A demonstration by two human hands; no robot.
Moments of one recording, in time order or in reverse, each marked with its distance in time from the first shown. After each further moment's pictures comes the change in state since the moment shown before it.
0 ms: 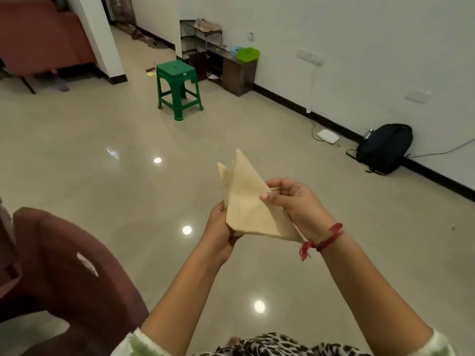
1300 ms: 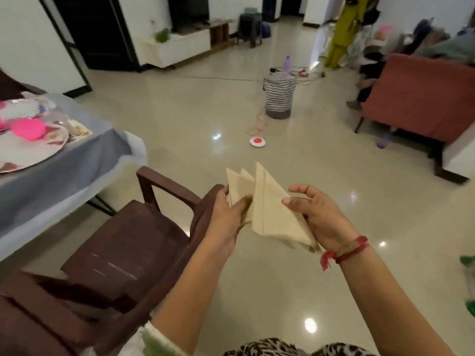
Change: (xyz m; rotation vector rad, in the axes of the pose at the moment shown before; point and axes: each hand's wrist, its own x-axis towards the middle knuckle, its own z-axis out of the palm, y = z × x) left_hand 0.318 0.428 -0.585 -0.453 1.357 0.633; right_hand 0.620 -0.180 0.717 -0.231 -1.286 0.201
